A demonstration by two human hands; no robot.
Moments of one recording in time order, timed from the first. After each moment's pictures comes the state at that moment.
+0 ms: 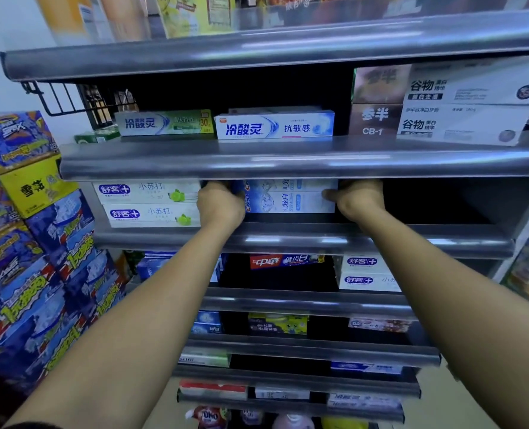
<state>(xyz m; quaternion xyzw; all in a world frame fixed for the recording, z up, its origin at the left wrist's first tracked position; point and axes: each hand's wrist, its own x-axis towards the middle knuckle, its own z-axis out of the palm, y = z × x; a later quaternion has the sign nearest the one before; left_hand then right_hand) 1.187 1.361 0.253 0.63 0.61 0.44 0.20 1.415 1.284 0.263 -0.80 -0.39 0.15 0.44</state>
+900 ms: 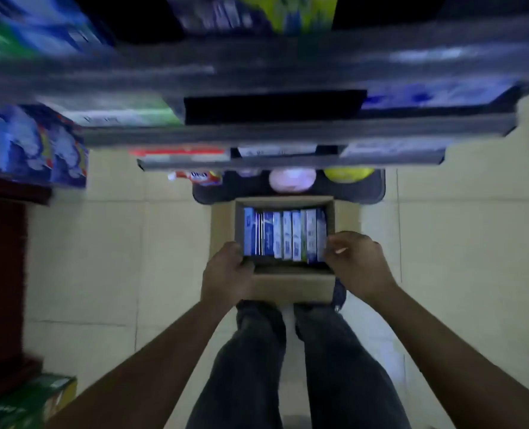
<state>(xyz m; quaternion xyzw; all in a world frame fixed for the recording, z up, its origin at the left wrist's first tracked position) 1.077 1.130 -0.318 0.57 0.69 -0.01 0.46 1.322 1.060 -0.272 -0.80 -0.37 0.43 0.19</state>
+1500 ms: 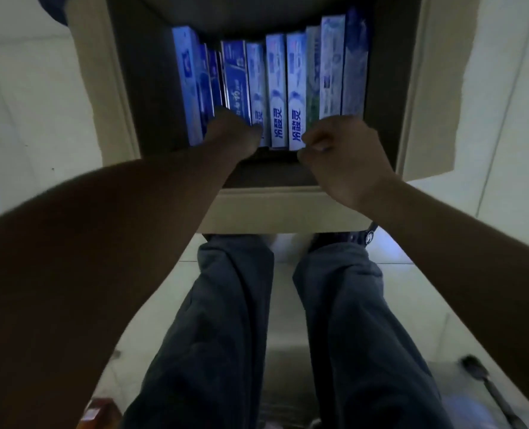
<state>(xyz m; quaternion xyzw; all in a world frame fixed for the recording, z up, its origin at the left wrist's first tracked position) 1.133 1.133 -0.763 0.54 0.72 -0.22 0.37 1.286 1.029 -0.653 -0.77 -0.36 0.51 0.12</state>
